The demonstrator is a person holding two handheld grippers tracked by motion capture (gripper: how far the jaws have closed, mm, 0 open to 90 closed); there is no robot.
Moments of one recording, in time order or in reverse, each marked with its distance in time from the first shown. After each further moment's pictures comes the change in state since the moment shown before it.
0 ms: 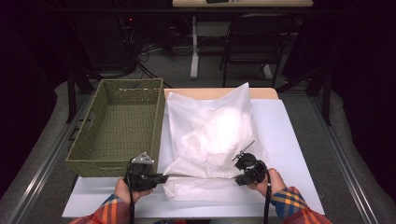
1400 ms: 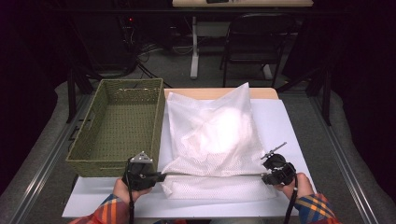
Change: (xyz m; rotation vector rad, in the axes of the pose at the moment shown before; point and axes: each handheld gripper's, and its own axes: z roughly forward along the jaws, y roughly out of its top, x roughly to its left) left arm 0.002 0.000 -0.003 -0.006 0.038 -0.013; right arm -0.046 -0.053 -0.027 -0.021 -0.138 0.150
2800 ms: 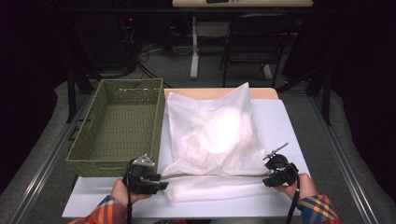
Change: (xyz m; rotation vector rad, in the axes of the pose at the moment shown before) left arm -0.005 -0.004 -0.002 0.102 -0.037 0.068; right arm -0.002 -0.004 -0.004 0.006 -0.020 -0.026
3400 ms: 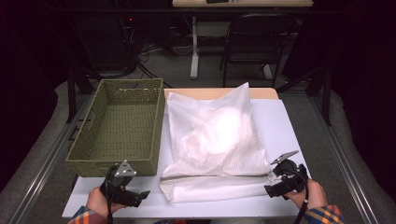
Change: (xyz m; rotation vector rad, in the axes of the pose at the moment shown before) left arm 0.003 -0.036 -0.045 0.003 0.254 0.036; right arm 0.007 -0.024 -0.021 -0.103 -0.127 0.000
